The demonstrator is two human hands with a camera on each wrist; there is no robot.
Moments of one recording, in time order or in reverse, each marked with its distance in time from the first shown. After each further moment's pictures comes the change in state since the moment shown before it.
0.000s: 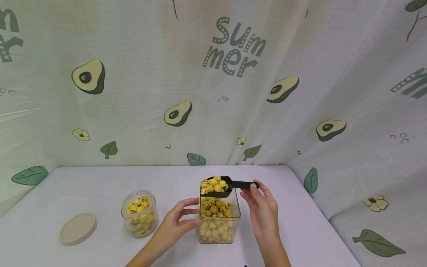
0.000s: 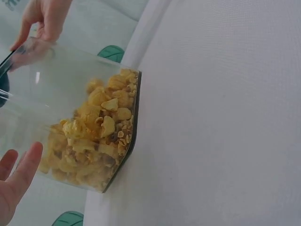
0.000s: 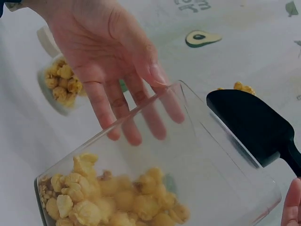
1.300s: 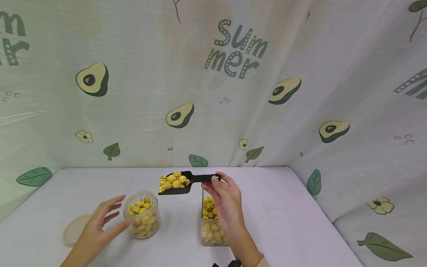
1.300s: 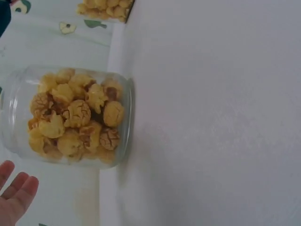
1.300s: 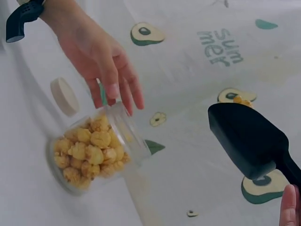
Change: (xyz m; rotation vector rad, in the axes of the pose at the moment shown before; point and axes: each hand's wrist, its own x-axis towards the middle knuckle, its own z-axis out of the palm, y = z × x) left_hand -0.071 0.008 -0.123 0.673 0.482 0.160; right_hand -0.004 0.035 0.083 -0.088 -0.138 0.065
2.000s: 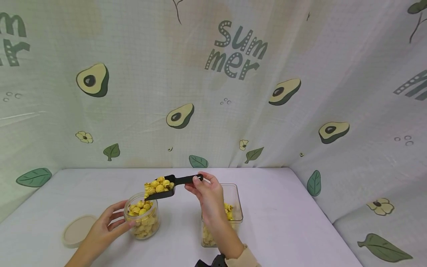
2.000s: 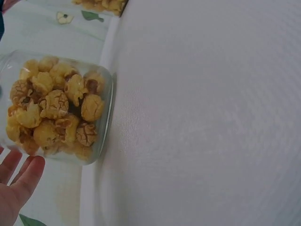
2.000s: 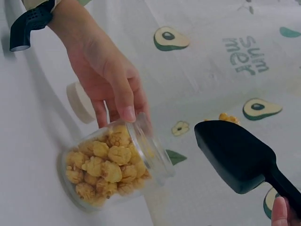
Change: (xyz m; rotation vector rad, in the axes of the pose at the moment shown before) left_hand 0.005 -0.016 0.007 -0.150 -0.160 -0.276; right_hand 0.009 0.021 0.030 -0.081 -0.041 0.045
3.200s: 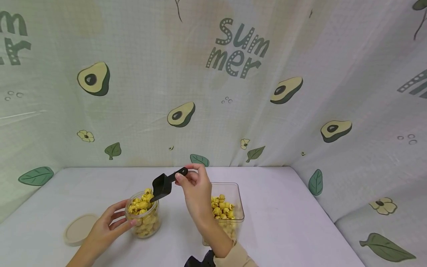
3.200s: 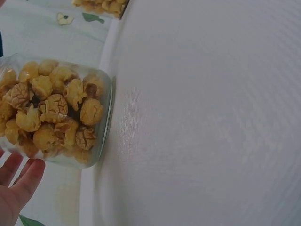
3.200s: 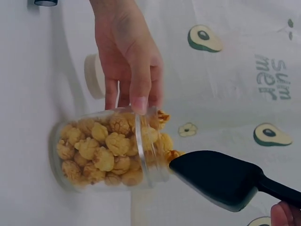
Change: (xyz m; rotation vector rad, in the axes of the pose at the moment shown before) left_hand -0.001 0.000 0.000 0.008 0.004 -0.029; right_hand -0.006 0.000 0.031 -0.402 -0.034 -0.226
